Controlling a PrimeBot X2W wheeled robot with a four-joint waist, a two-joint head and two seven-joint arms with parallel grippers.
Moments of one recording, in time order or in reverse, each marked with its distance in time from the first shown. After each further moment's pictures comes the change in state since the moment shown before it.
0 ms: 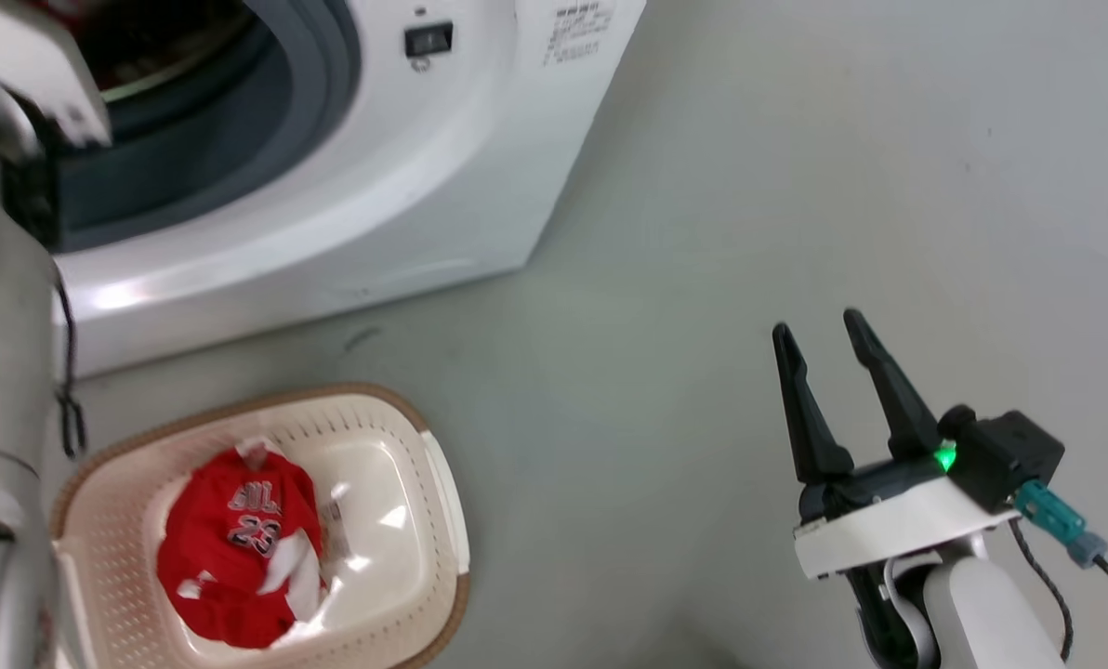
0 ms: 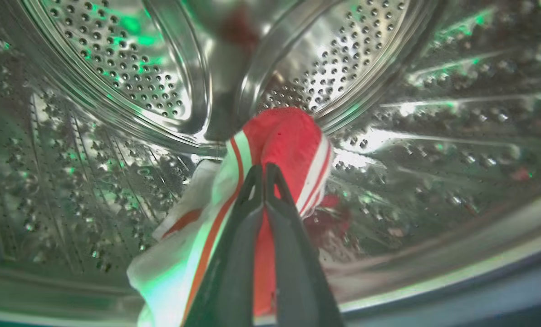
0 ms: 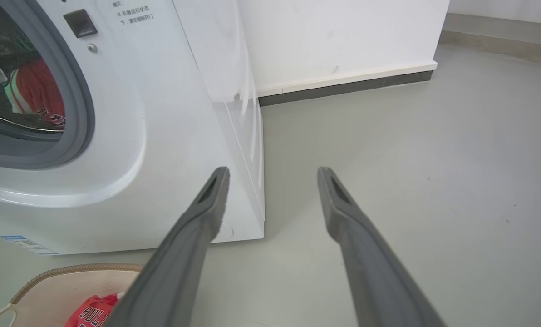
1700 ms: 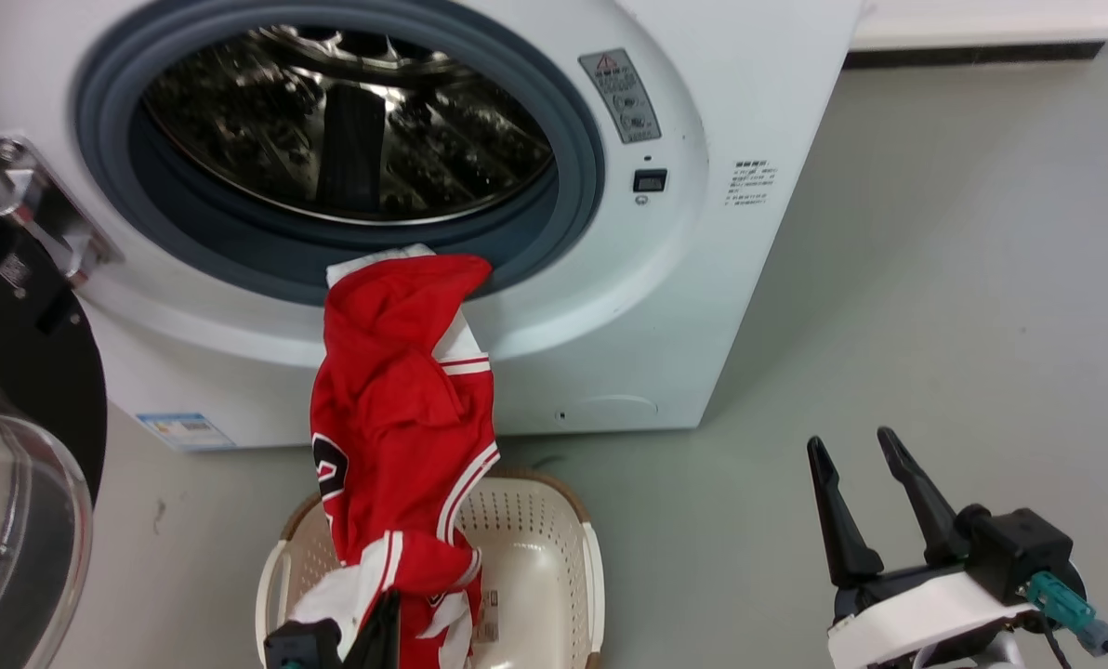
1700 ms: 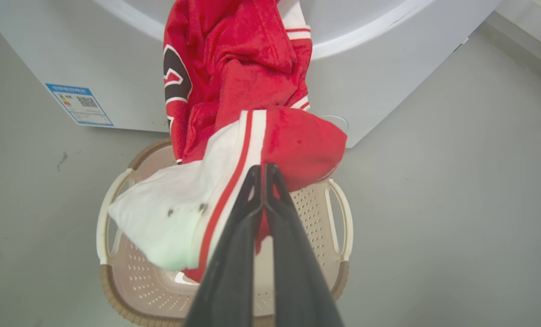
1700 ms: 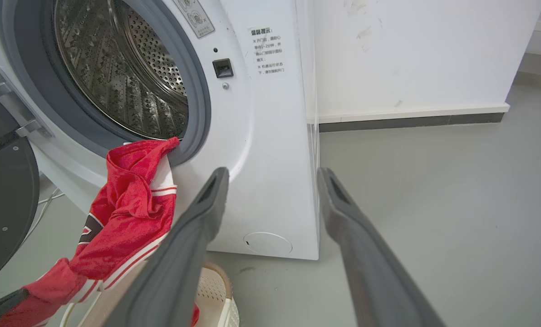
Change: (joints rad) left arm 1.250 -0.338 0.006 -0.642 -0.090 -0.046 -0.037; right arm 0.225 0.000 -0.081 -0.063 -0.079 0.000 0.083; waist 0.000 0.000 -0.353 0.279
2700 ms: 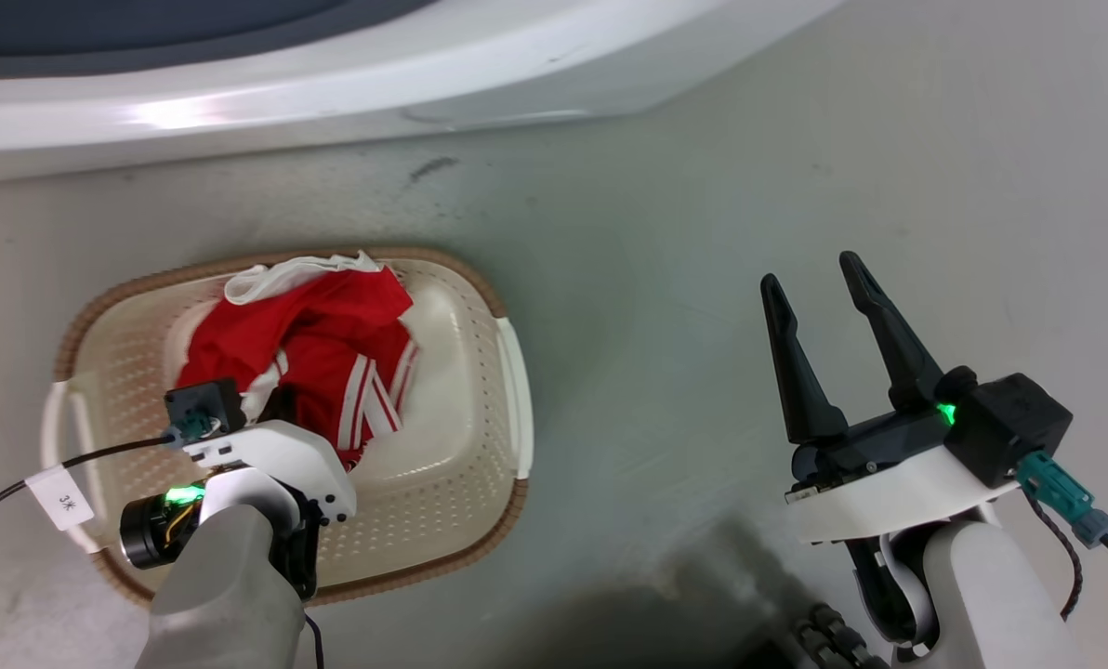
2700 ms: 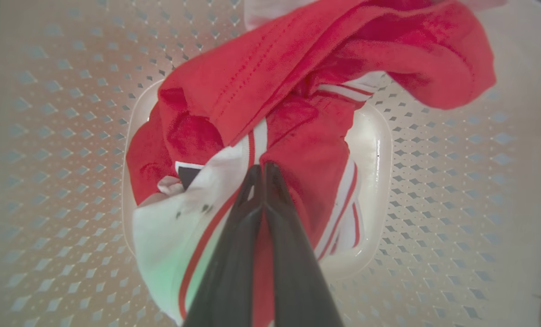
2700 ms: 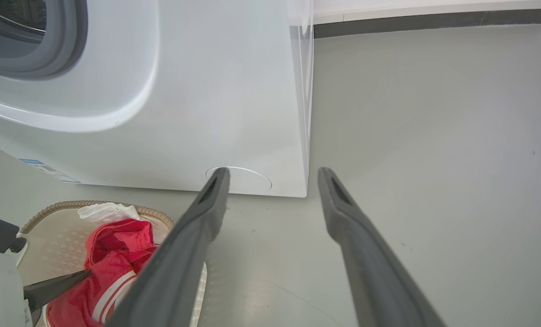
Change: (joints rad) left arm -0.636 0.055 0.124 0.632 -0.034 0.013 -0.031; right arm -0.259 0.000 0.093 -0.026 -0.002 0.000 -0.050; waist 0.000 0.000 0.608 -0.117
